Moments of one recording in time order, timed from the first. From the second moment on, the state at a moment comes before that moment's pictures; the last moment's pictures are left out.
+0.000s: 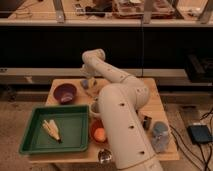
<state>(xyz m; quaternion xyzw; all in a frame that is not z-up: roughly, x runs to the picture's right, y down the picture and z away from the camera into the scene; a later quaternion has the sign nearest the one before) -0.134 -0.083 1.006 -0.15 -0.21 -0.24 0.94</state>
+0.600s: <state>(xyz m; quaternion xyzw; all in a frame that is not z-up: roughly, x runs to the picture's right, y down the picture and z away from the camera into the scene) -0.137 -0.072 1.016 -0.17 -0.21 -0.24 0.93</state>
